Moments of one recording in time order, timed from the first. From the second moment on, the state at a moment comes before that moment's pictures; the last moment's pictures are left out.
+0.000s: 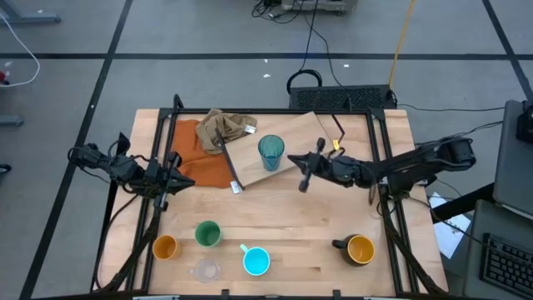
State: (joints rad) left arm -0.42 0.01 0.19 -0.03 -0.28 -0.04; right arm 0.06 1.32 0.52 0.69 0.47 -0.14
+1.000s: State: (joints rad) left arm -0.42 0.01 0.19 -0.02 -0.29 -0.07; right arm 0.35 1.05 0.52 0.63 0.18 -0.09
